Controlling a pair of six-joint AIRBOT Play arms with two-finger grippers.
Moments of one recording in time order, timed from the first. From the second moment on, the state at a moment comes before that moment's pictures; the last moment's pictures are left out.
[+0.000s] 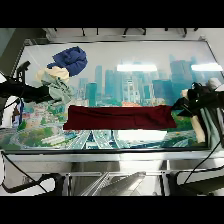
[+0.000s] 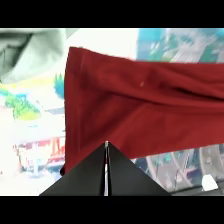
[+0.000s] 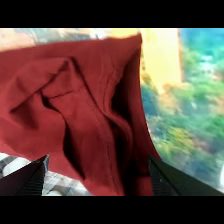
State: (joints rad) left arm 0.18 -1.35 1.42 1.15 -1.41 -1.40; right arm -0.45 -1.64 1.29 -1.00 1.48 1.22
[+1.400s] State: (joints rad) left arm -0.47 -1.60 1.43 1.11 -1.14 -1.47; right arm -0.21 -1.44 1.25 -0.94 1.48 1.31
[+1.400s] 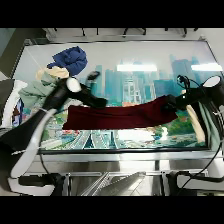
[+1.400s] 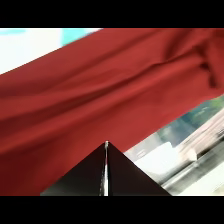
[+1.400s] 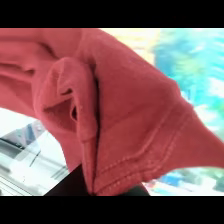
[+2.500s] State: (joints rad) left arm -0.60 -1.88 1.78 1.12 -1.33 -1.46; right arm -0.09 -1.35 1.49 -0.79 1.60 1.51
